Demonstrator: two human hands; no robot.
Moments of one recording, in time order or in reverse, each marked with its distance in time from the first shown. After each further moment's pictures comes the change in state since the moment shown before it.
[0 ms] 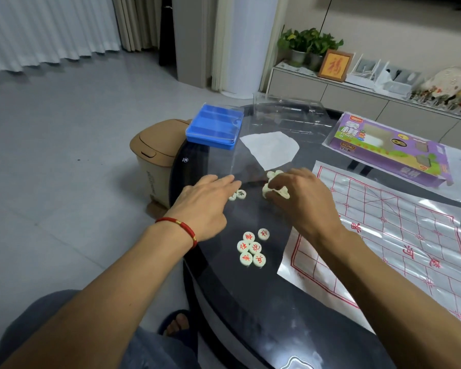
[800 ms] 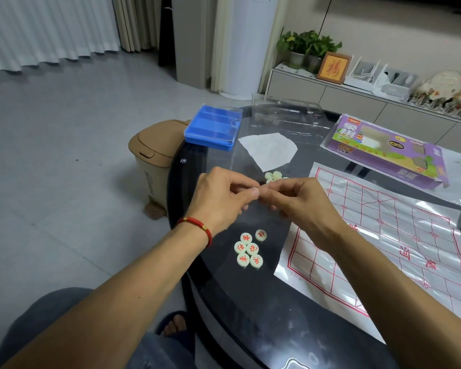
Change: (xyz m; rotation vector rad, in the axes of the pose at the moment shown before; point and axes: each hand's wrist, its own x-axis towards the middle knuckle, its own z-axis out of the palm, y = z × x) left_hand 0.004 0.032 0.000 -0.773 0.359 -0.116; right_hand -0.007 -0.006 -0.016 0.912 -0.219 0.361
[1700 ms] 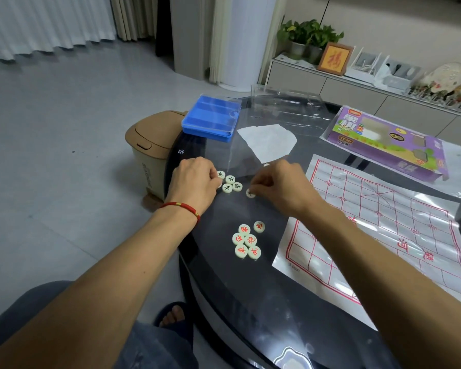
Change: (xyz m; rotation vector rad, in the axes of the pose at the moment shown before) left_hand 0.033 -0.046 -0.008 0.514 0.156 -0.031; right_hand 0.039 0.005 0.012 -0.634 -0.031 -0.119
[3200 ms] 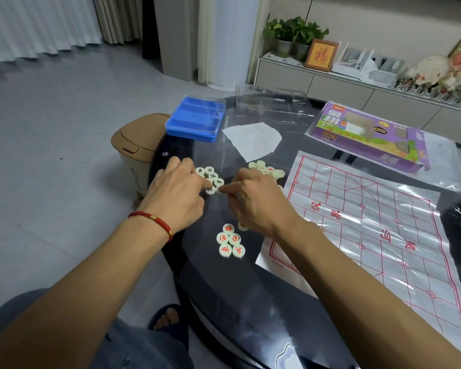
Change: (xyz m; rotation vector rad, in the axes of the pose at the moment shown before) left_hand -0.023 0.010 -0.024 0.371 -0.180 0.312; right_hand -0.024 -0.010 0.022 -0.218 0.075 -0.293
